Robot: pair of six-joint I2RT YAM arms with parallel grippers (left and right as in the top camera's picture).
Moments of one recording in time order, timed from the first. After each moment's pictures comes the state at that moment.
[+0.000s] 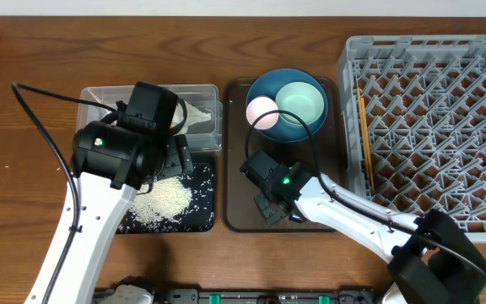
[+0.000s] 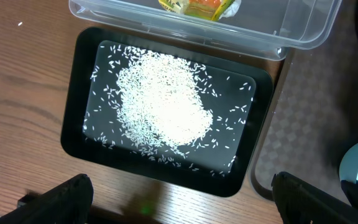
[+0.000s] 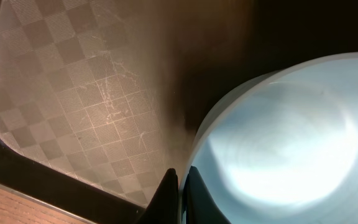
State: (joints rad) left arm -0.30 1.31 1.41 -1.42 -0.20 -0.54; right arm 0.85 1.70 1.03 -0.75 0.05 0.36
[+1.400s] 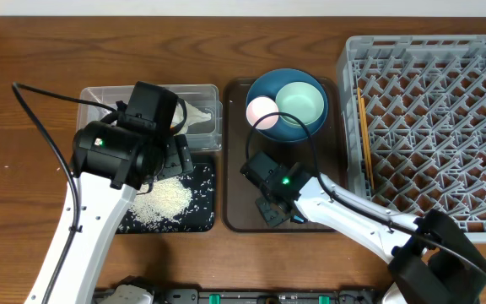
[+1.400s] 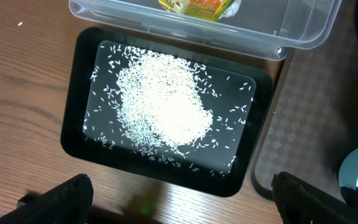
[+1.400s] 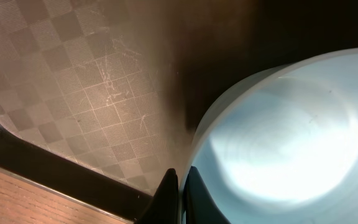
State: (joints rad) left arm -0.30 1.31 1.41 -1.42 -0.20 -0.54; right arm 0.85 1.70 1.03 -0.79 0.03 0.36
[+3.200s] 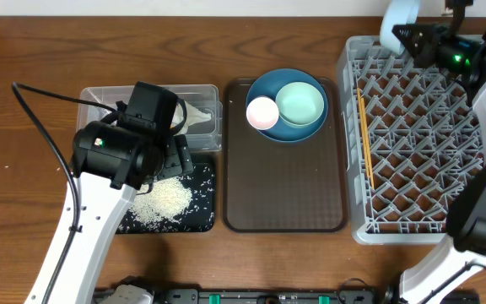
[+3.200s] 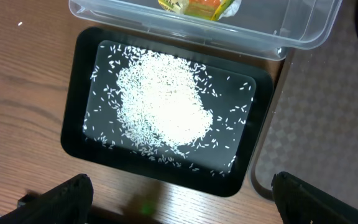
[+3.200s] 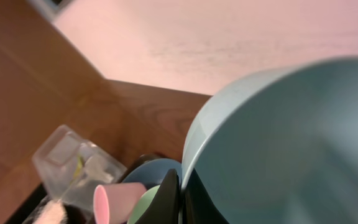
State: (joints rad) left arm -0.30 1.31 1.41 -1.42 -0.20 -0.54; right arm -0.31 1.97 1.59 -0.17 -1.15 0.06
